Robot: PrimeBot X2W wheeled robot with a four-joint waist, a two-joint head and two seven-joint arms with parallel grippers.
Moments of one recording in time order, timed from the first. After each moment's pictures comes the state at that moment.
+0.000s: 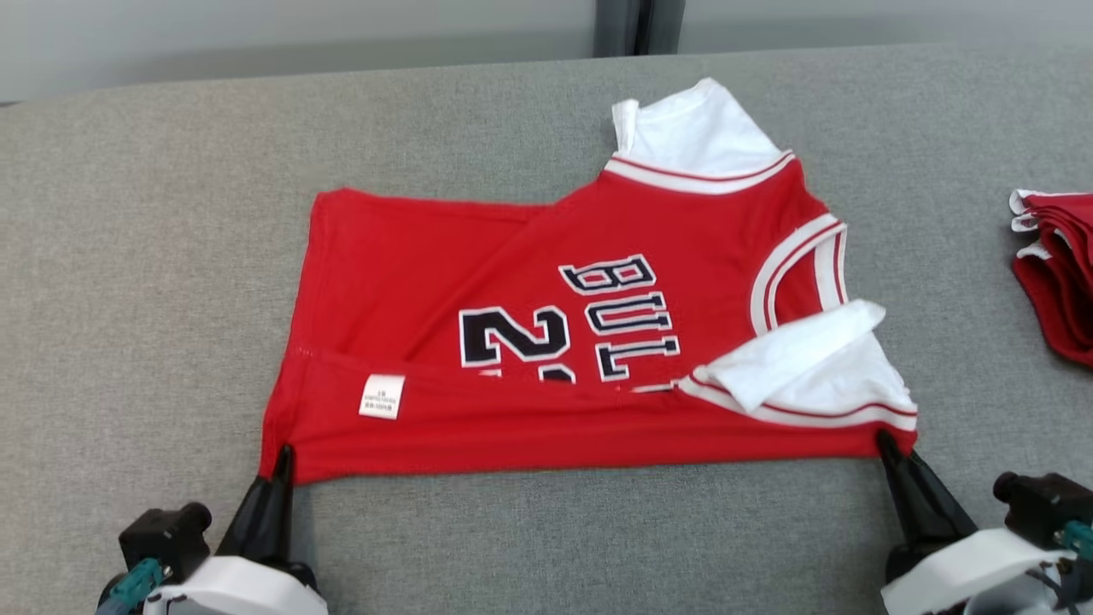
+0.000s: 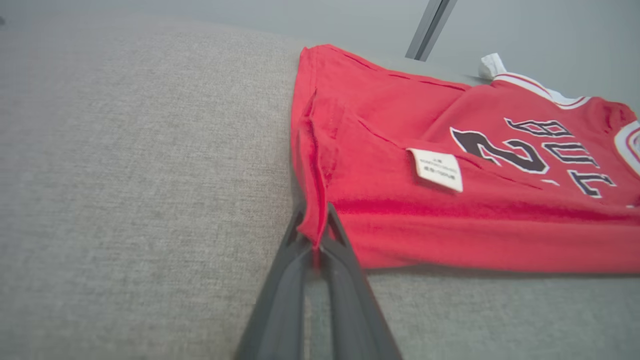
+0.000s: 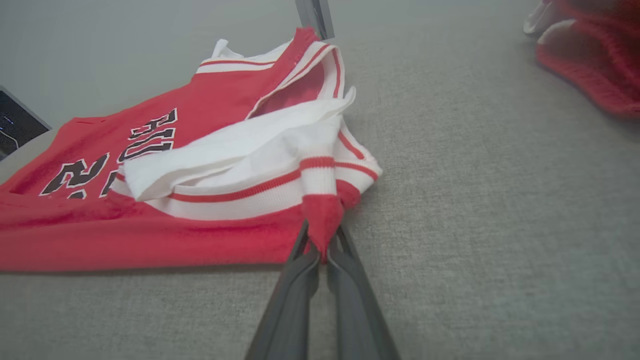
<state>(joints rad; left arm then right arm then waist) -0.07 0.22 -0.22 0.35 -0.52 0.01 -0.24 -0.11 -0.24 0.21 0.38 0.53 0.13 -0.25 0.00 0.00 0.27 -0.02</state>
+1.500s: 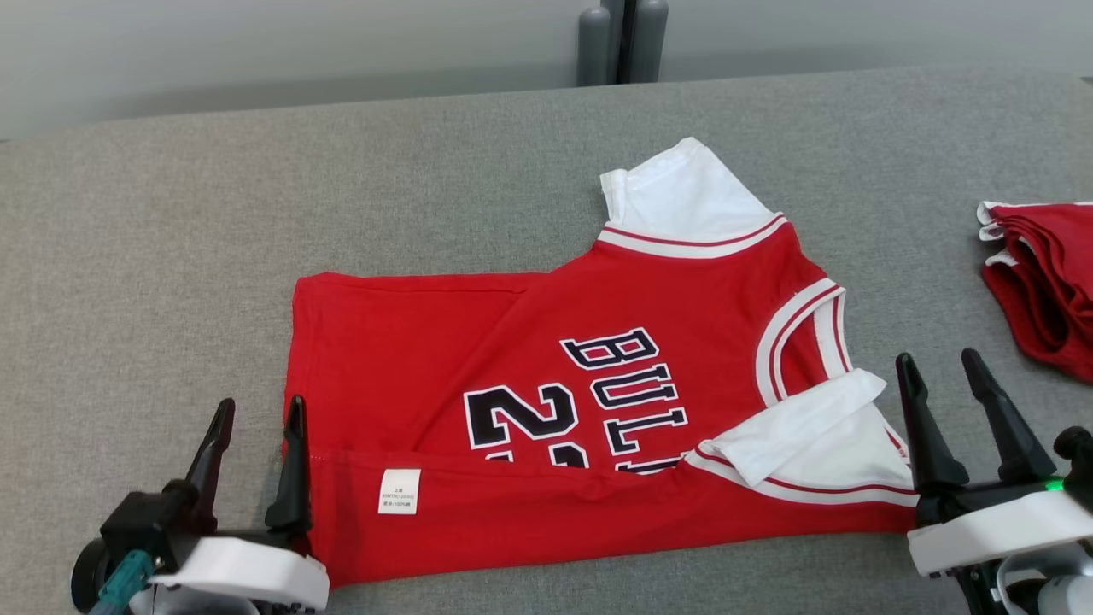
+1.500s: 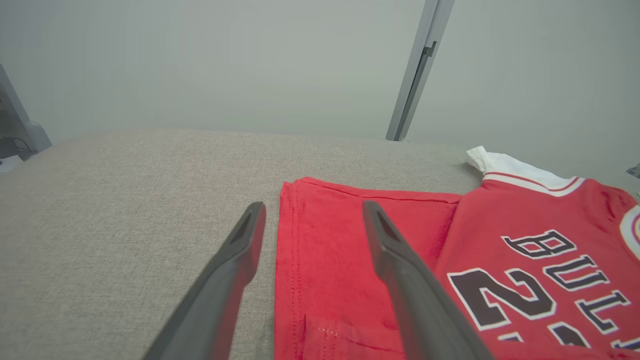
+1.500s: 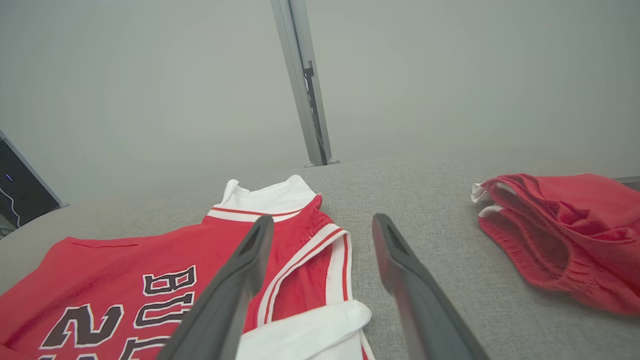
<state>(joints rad) 0.00 0.24 -0.20 0.10 -0.44 0.13 -0.25 -0.04 -0.16 0.03 0.06 0.38 0.13 -0.15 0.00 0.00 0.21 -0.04</state>
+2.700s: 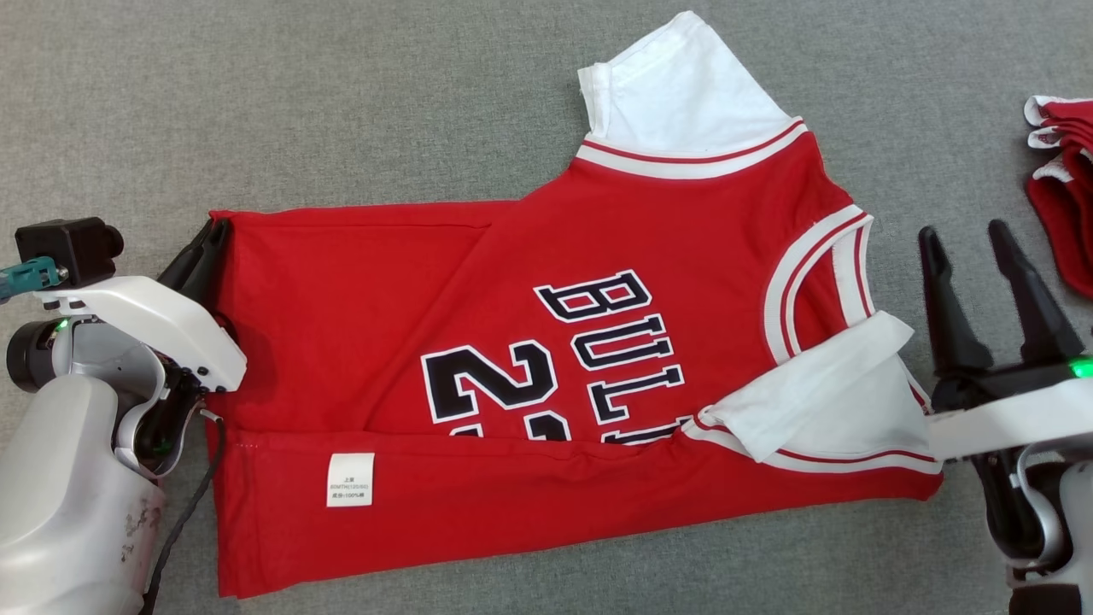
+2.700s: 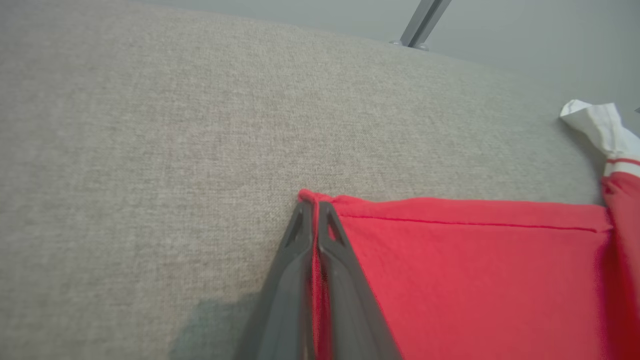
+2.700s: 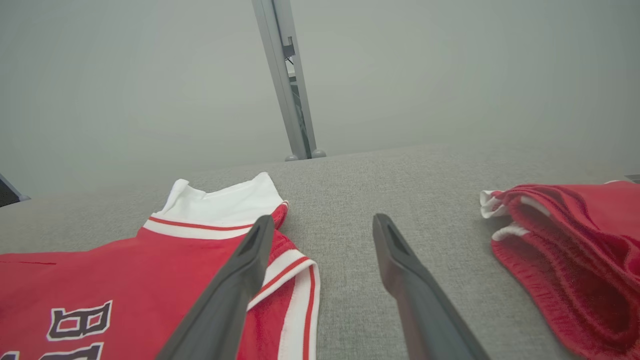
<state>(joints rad) -0.58 0.33 -0.21 0.57 -0.65 -0.11 0.10 -0.26 -0.20 0.05 0.08 0.41 0.13 -0.15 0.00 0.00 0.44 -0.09</state>
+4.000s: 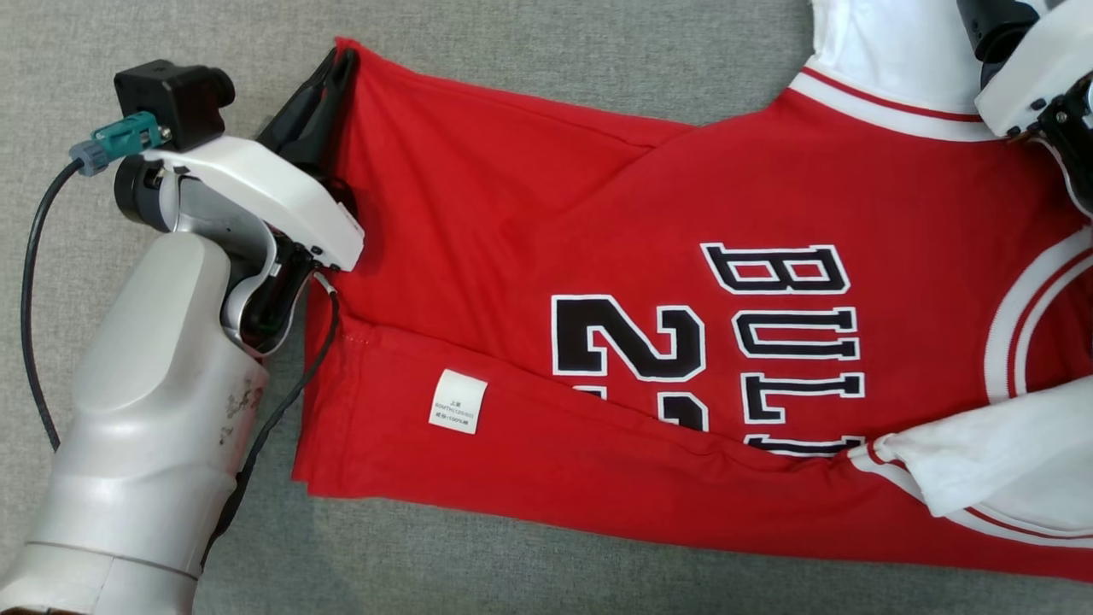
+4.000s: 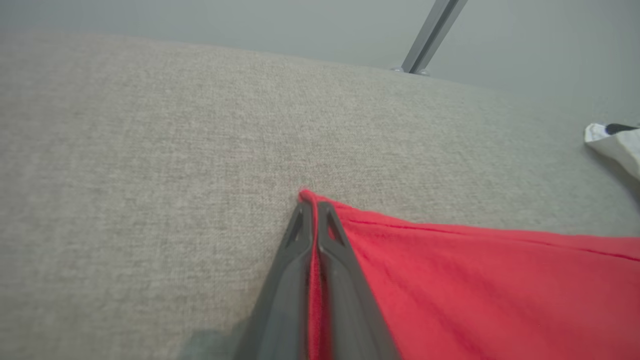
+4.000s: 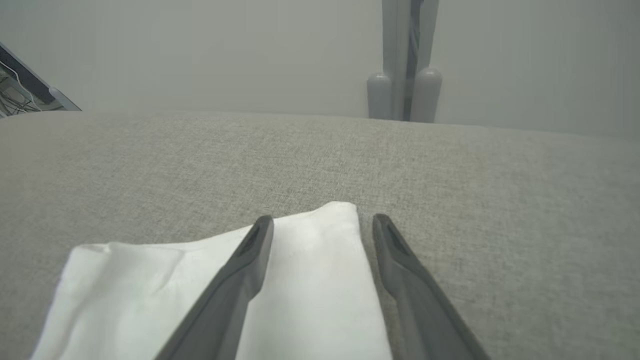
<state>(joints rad) -0.84 0.20 -0.37 0.63 -0.64 -0.13 -0.03 -1.05 -0.38 0.36 0.59 0.61 0.13 0.17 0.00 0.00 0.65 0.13</state>
